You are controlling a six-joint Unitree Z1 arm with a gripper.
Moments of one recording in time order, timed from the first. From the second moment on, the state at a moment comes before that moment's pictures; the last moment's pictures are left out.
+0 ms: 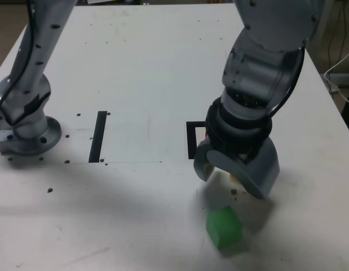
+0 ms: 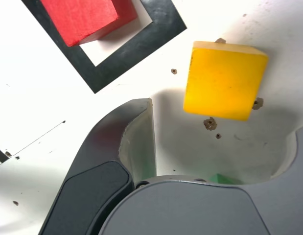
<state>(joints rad) -0.42 2.22 -1.76 1.28 0.15 0.10</state>
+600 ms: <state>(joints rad) -0.35 2.26 -1.81 1.28 0.14 0.19</state>
